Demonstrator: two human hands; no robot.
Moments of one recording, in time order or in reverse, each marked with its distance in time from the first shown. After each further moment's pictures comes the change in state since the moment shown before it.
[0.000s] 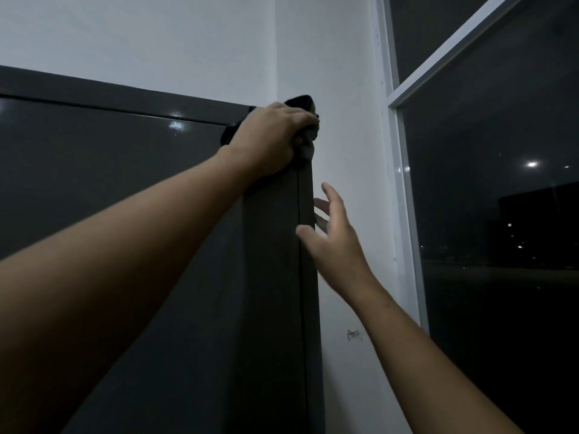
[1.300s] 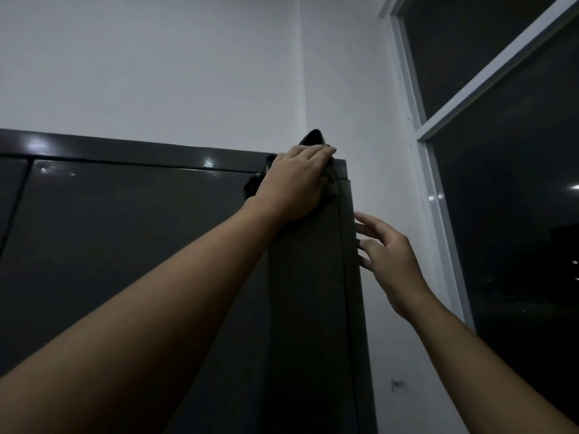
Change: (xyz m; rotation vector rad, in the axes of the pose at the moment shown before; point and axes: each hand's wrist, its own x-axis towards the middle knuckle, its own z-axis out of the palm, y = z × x) left_hand -0.015 -0.017 -0.010 0.064 0.028 -0.114; right_hand 0.047 -0.002 -0.010 0.129 0.100 0.026
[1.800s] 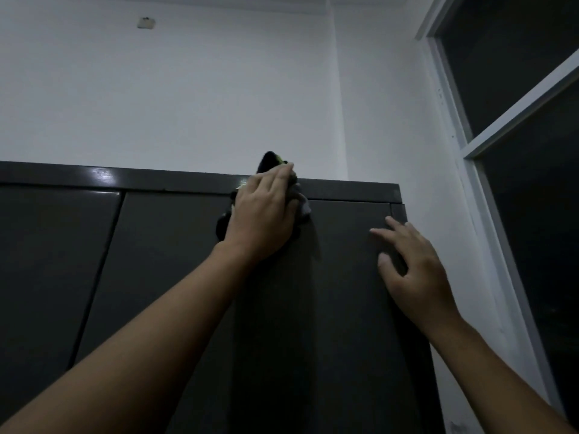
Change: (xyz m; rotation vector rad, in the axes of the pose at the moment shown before) left_hand -0.079 -0.073 -0.056 0.104 0.153 -0.231; right_hand 0.006 -0.005 0.043 -0.504 0.100 -0.482
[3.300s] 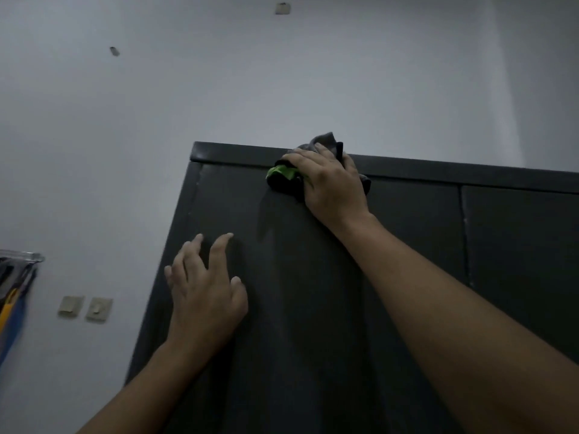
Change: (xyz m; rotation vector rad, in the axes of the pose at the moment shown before) left_hand -0.277 -0.426 -0.269 0.039 -0.114 -0.615; right_hand 0.077 -0.502 0.376 -0.144 -0.096 -0.412
